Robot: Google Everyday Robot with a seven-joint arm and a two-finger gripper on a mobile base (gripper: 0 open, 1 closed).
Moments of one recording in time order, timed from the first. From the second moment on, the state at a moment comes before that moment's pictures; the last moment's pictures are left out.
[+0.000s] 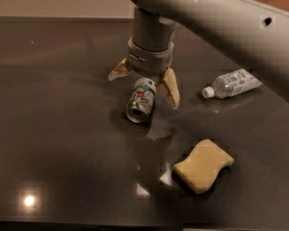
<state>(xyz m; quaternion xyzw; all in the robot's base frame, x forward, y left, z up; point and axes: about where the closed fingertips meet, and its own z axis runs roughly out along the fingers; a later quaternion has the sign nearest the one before) 0.529 -0.002 0.875 -0.97 0.23 -0.02 0.07</state>
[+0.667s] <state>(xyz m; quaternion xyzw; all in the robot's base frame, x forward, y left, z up) 0.527 -0.003 0.853 -0.99 0.16 -0.03 0.03</state>
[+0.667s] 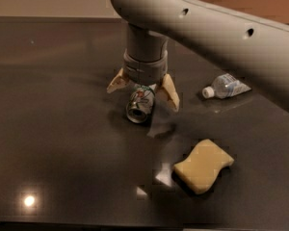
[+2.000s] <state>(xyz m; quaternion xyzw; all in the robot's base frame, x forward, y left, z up) 0.520 0.002 0.863 -0.98 0.19 -0.01 0.03</state>
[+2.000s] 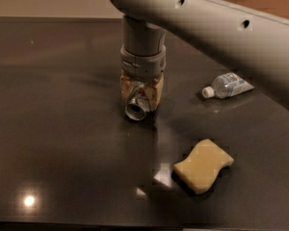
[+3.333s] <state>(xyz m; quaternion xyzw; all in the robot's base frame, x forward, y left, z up) 0.498 0.005 0.945 -0.84 0.44 0.24 0.20</state>
